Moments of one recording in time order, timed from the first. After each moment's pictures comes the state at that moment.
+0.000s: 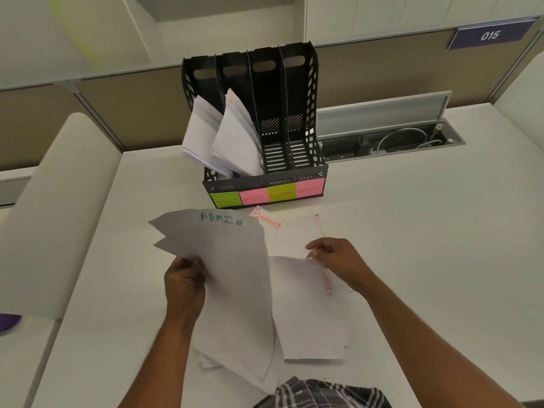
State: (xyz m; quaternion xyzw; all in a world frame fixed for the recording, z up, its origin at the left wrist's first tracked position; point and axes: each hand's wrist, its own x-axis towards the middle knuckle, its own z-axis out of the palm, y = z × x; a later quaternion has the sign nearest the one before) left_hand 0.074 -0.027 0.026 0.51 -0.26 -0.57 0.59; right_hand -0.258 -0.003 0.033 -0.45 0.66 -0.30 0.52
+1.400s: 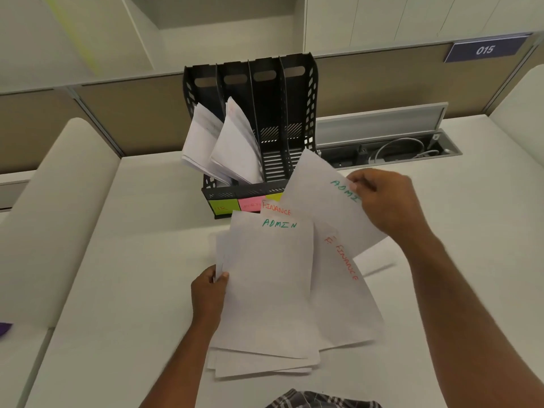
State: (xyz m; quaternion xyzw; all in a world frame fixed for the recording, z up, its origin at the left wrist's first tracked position) left_hand 0.035 -0.020 -0.005 0.70 -0.38 -0.44 0.41; right_hand -0.294 -0.032 0.196 -0.58 0.73 -0.32 0.15
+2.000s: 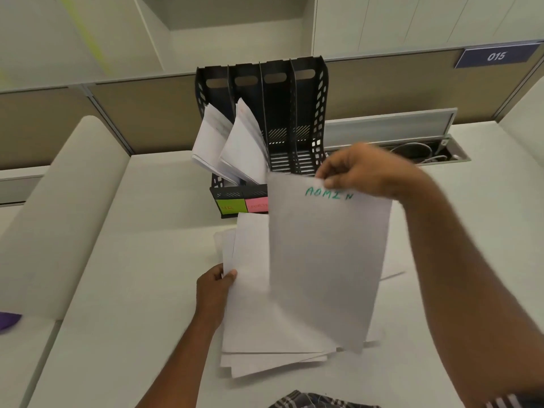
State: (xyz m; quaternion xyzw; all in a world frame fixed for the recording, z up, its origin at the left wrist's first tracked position) left_hand 0.045 -0.024 -0.010 0.65 -0.34 -0.54 0.42; right_hand -0.274 -0.077 0.256 -0.69 0.60 -0.18 0.35
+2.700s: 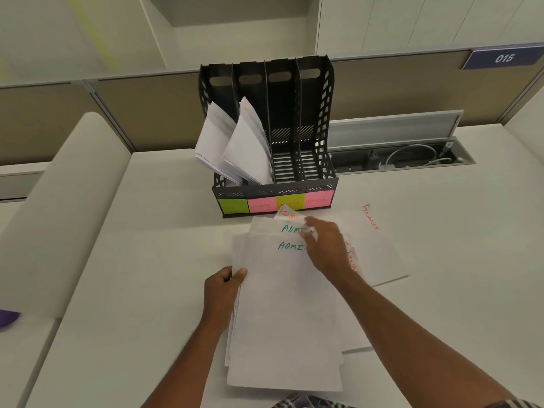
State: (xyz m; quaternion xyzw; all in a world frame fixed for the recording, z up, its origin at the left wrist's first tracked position) left_hand 0.033 -0.020 -0.012 0.63 -0.37 -0.54 0.41; right_hand -0.211 -0.061 0.042 -0.55 0.75 -0.30 0.23
